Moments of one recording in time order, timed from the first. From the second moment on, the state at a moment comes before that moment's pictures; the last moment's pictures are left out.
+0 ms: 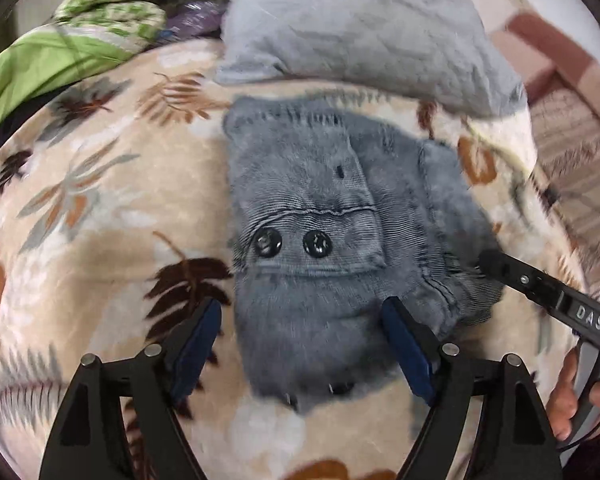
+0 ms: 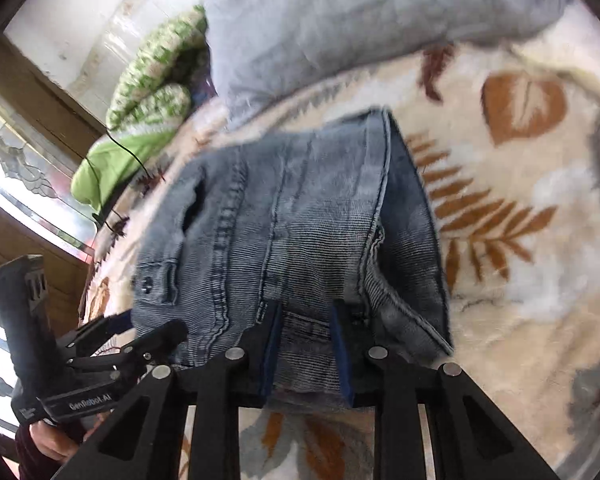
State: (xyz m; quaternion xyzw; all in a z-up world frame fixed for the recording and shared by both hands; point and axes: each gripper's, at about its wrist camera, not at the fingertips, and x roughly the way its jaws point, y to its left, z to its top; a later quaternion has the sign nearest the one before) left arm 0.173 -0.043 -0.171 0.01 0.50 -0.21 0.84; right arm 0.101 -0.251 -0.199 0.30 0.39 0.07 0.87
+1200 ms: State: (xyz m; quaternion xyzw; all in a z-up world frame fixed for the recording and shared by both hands) left arm -0.041 0.038 -0.027 0.04 0.26 -0.06 0.96; right arm -0.106 -0.155 -0.068 0.19 0.21 -0.03 0.96
